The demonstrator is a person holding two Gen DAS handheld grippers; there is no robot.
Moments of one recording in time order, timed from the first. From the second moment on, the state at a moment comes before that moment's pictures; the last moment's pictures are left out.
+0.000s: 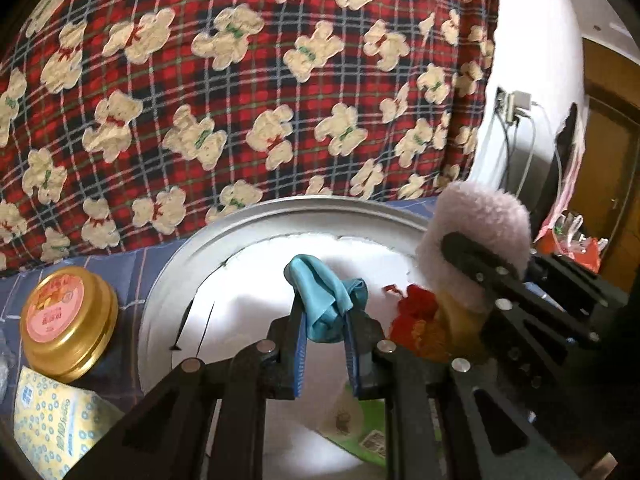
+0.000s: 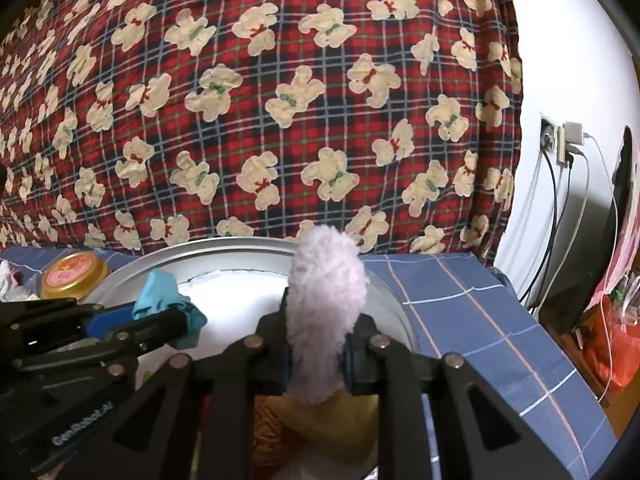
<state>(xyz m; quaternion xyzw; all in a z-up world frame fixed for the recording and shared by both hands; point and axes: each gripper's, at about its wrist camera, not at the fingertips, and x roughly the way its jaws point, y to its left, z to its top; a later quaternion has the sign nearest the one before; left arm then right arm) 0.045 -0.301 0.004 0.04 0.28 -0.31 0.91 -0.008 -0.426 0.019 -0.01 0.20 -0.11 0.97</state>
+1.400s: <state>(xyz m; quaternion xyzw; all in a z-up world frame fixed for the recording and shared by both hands) -0.027 -0.256 0.034 0.04 0.15 -0.20 0.97 -0.059 -0.445 0.039 0.05 0.05 -0.20 0.98</state>
